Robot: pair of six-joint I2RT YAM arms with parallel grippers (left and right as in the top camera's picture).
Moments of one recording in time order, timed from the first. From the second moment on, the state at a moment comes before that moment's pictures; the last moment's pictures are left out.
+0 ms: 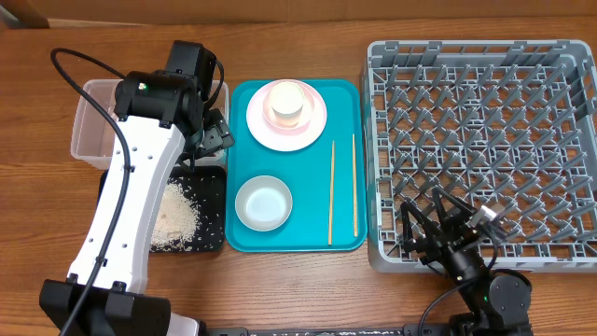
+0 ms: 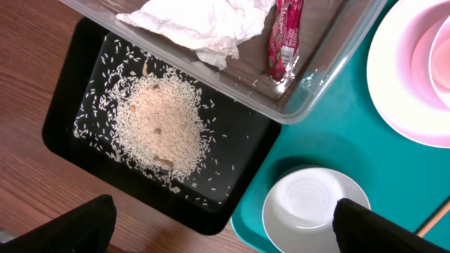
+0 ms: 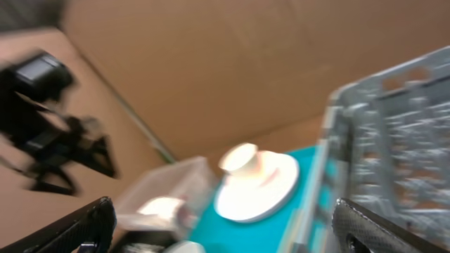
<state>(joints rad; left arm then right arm) -0.19 1.64 1.69 -1.46 -0.26 -0.65 0.16 0.01 0.02 0.12 -0.34 0.66</state>
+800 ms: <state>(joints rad) -0.19 1.64 1.69 -1.46 -0.27 -0.65 0.16 0.58 1.08 -0.92 -0.12 0.67</state>
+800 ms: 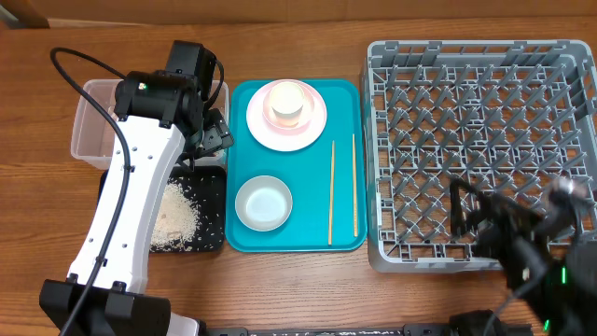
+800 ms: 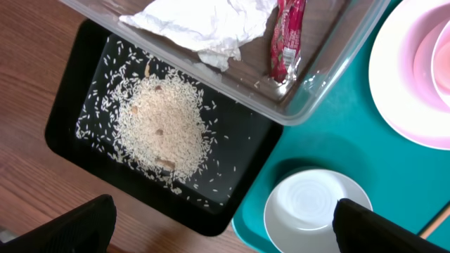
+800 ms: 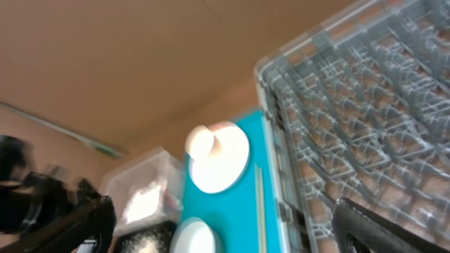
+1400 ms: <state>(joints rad) -0.19 1.64 1.69 -1.46 -0.27 -0.65 0.20 1.67 1.51 -1.13 -0.67 0.65</state>
